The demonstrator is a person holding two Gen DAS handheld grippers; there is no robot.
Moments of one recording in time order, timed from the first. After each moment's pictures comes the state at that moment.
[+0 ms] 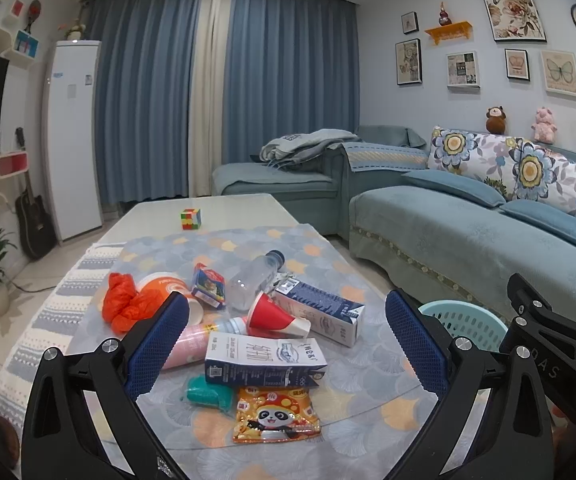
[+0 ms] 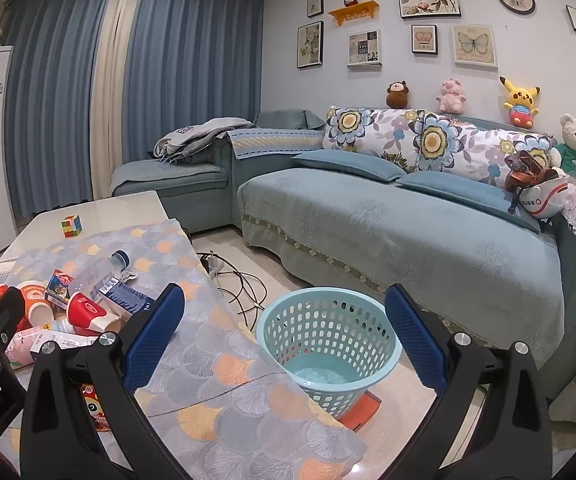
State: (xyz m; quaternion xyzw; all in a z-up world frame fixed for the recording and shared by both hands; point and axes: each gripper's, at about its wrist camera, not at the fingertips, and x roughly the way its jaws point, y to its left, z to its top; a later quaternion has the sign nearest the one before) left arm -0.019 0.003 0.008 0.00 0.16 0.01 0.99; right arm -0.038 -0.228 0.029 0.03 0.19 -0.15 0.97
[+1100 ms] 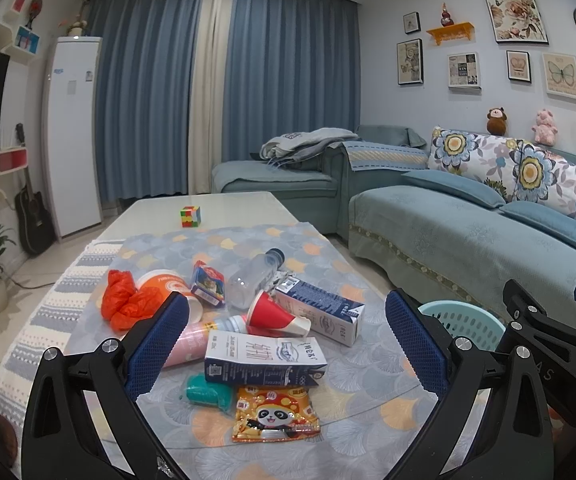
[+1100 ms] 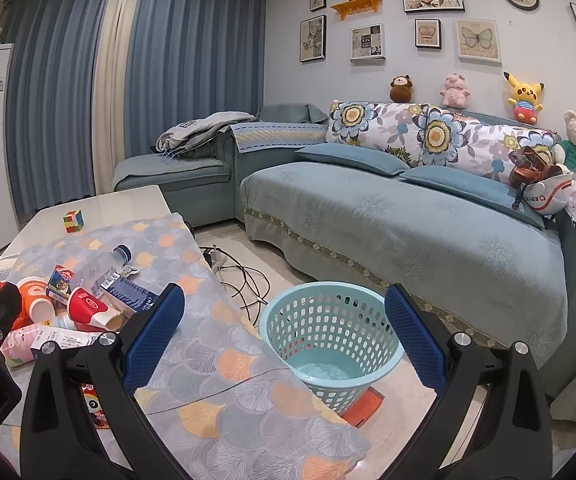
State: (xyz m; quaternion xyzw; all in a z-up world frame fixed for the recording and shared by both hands) left arm -0.018 0.004 0.009 0.00 0.16 0.01 0.99; right arm -0.033 -0.230 0.026 0.03 0.20 -0.14 0.97
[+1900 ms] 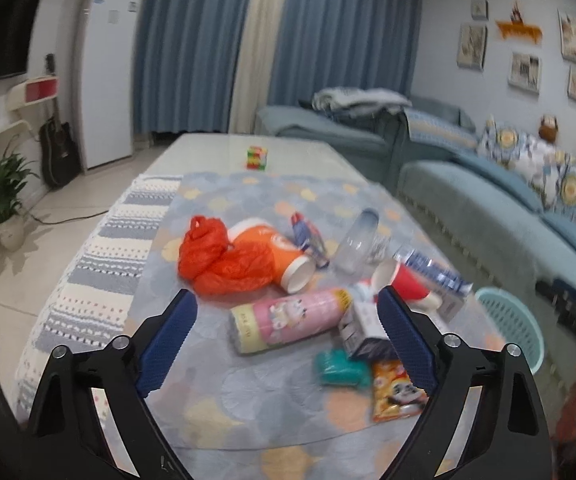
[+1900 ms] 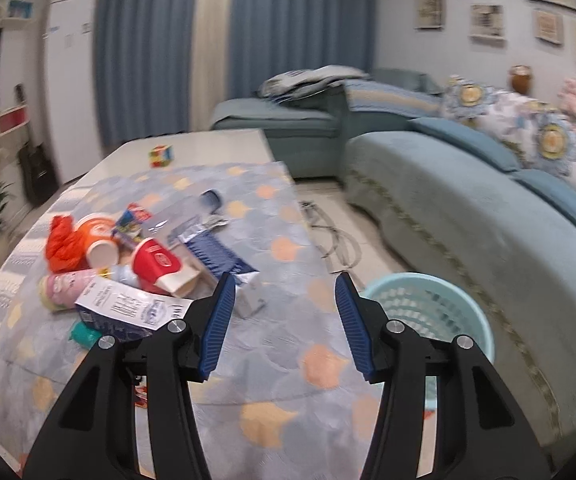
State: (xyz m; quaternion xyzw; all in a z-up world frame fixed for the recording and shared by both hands) left arm 0.004 0.160 -0.005 -0.08 0.27 0.04 0.96; right arm 0.055 -0.187 0.007 -0.02 0.30 0.08 0.95
